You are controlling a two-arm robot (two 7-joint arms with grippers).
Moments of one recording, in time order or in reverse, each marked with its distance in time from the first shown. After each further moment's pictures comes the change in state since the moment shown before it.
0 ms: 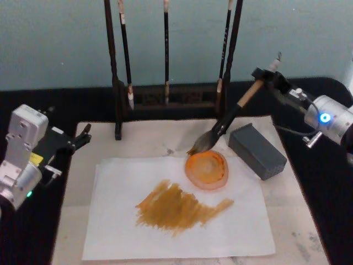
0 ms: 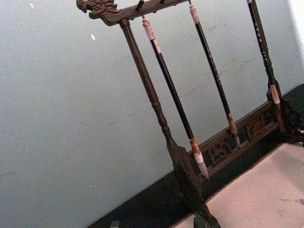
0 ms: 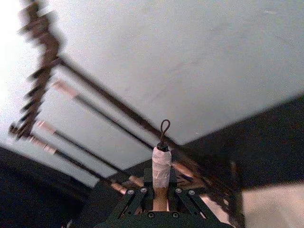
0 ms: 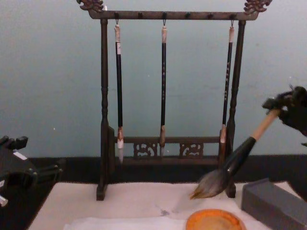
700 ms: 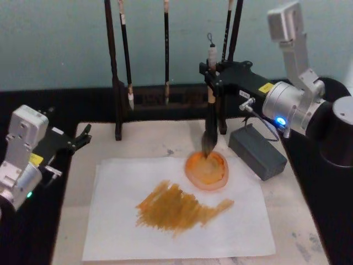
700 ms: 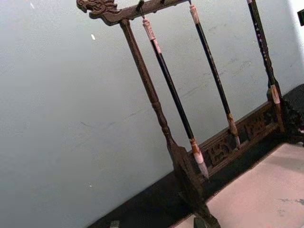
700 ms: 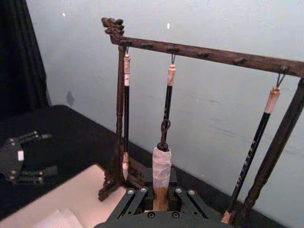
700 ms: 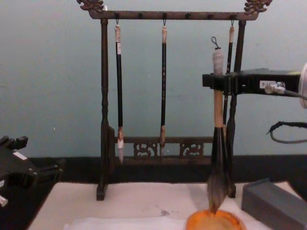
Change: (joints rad) left arm 0.000 0.000 0.000 0.000 0.000 0.000 0.000; right arm 0.108 0.124 -0.331 -0.255 -0.682 -0.195 0.009
